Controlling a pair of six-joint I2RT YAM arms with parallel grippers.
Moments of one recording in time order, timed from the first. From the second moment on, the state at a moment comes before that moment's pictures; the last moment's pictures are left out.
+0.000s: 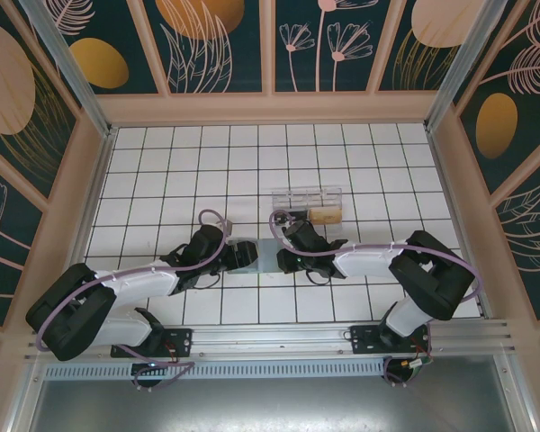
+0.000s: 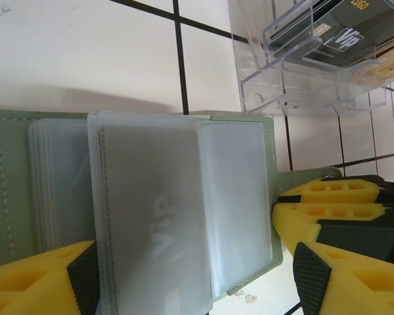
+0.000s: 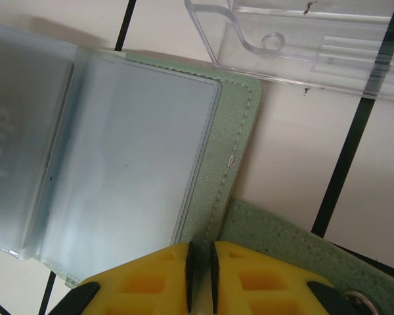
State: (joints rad) left arm -0.72 1.30 0.39 0.20 0.16 -0.89; right arm 0.89 1.56 0.62 0.01 -0.05 0.60
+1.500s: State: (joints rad) left arm -0.72 1.35 0.42 0.19 0.15 -0.86; right arm 0.90 1.57 0.63 0.02 -0.05 0.60
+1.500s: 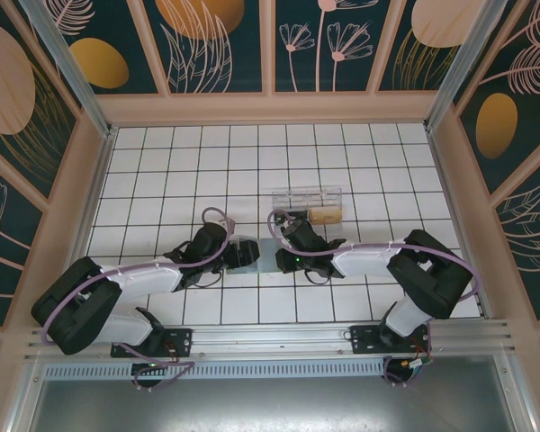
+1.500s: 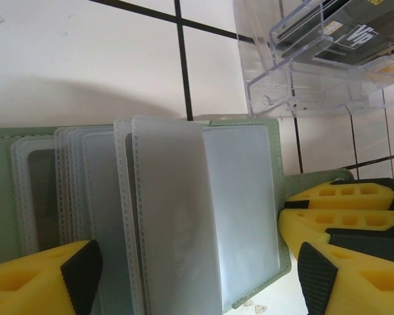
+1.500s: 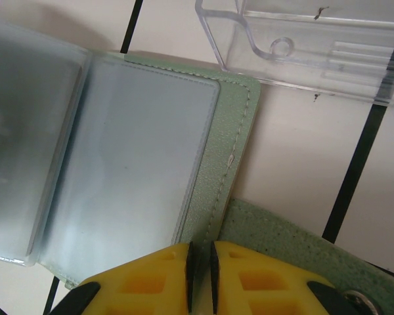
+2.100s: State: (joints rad) left arm -0.72 1.32 0.42 0.11 0.10 -0.85; right arm 0.90 1.58 0.63 0.02 -0.05 0.60
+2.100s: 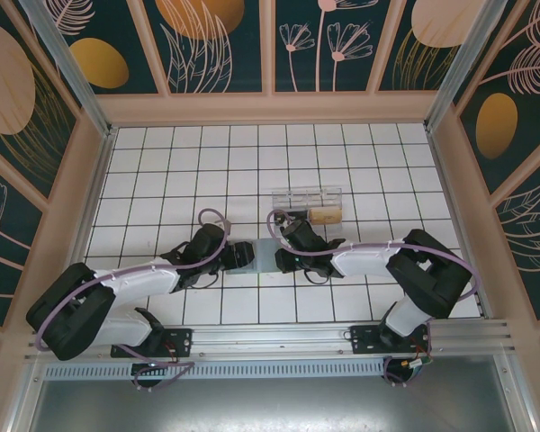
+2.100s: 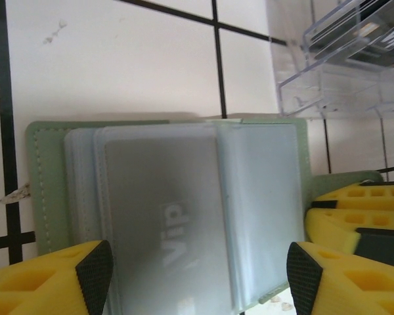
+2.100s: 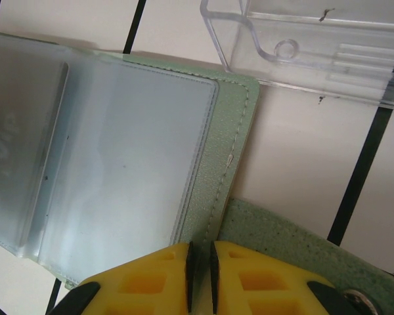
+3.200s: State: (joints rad) left arm -0.72 1.35 0.42 0.23 0.20 -0.84; right arm 0.90 1.58 0.63 0.02 -0.04 0.60
